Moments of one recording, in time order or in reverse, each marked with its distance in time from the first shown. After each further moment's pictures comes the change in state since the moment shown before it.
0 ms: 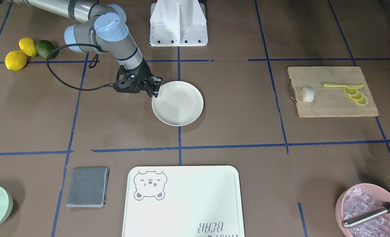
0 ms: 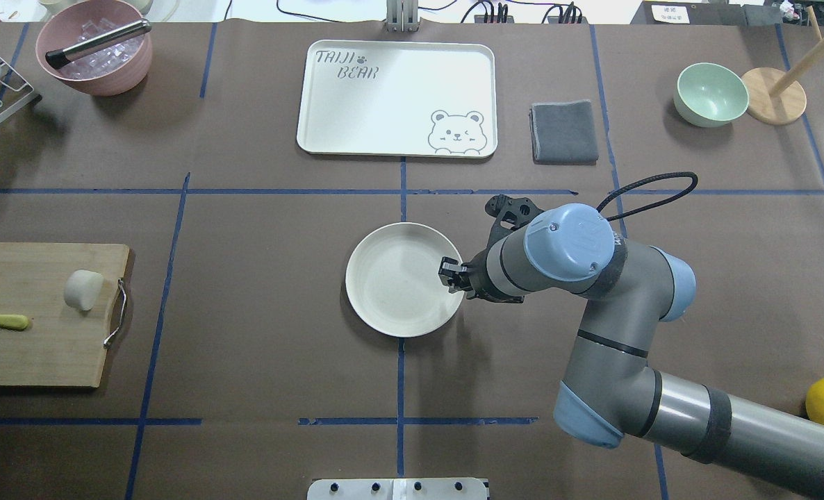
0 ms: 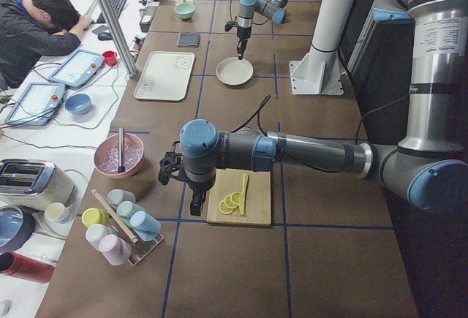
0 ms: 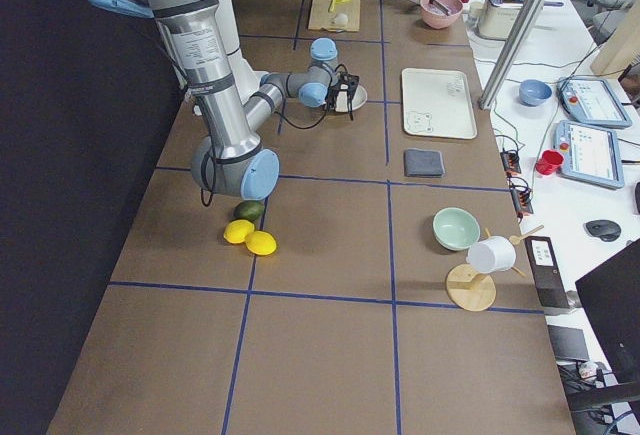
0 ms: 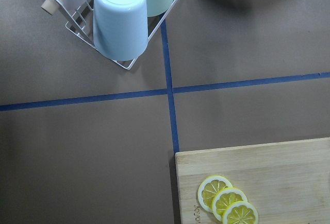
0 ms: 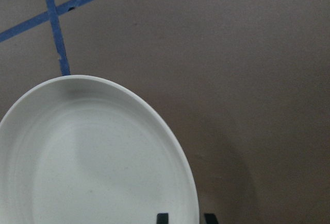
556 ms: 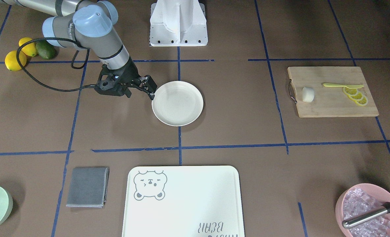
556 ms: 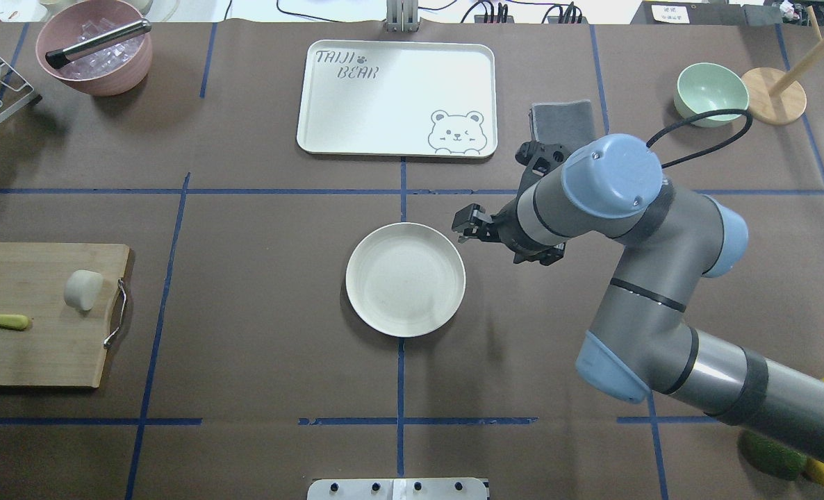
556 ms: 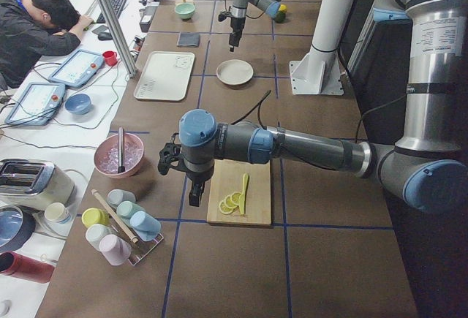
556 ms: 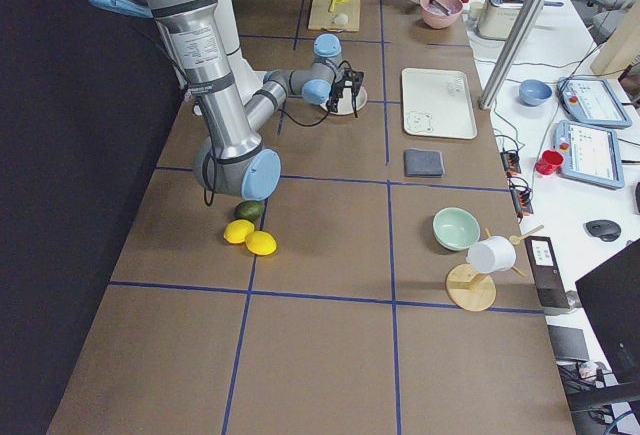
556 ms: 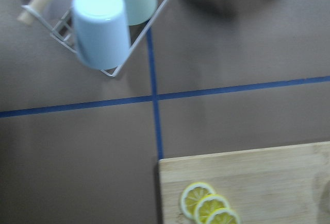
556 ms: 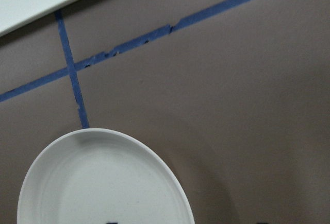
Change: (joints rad) left arm 0.112 -0.003 -0.105 -0.013 0.026 -0.188; right arm 0.149 -0.003 0.115 -0.205 0.083 -0.123
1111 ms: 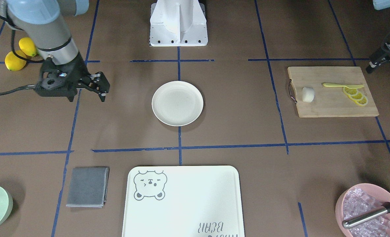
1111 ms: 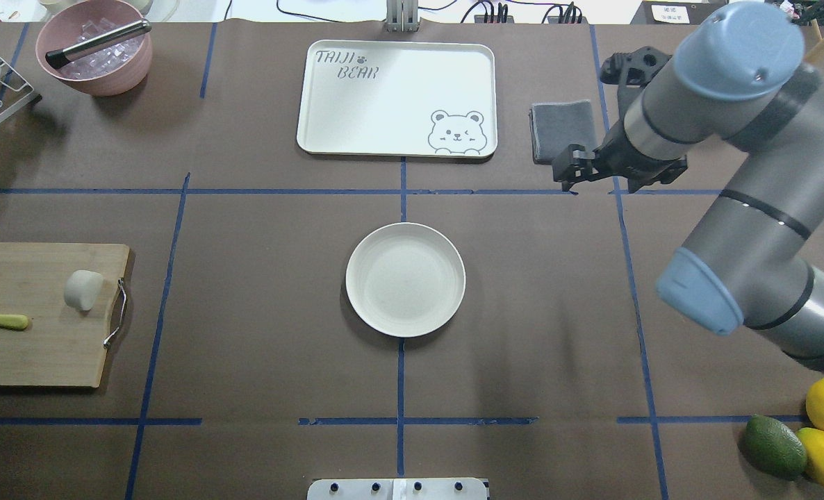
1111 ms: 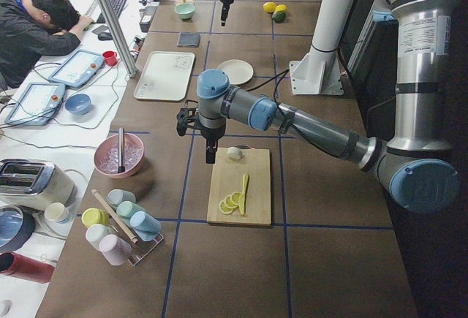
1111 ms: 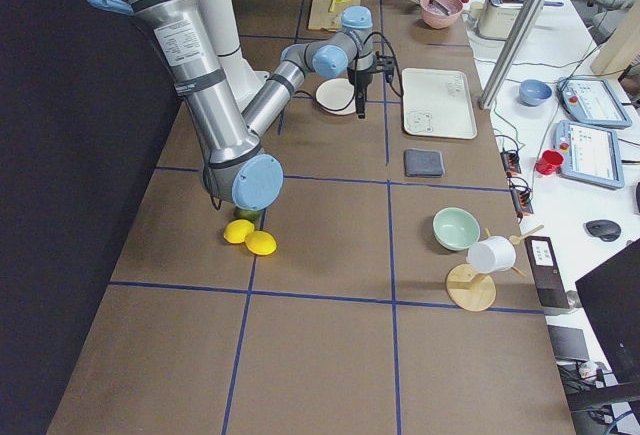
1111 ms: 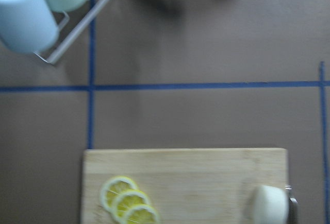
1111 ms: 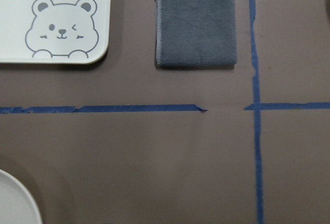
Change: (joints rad) left arm 0.251 0.079 -0.189 -0.145 0.041 -0.476; right arm 0.248 -0.059 0.151 -0.373 0.088 -0.568
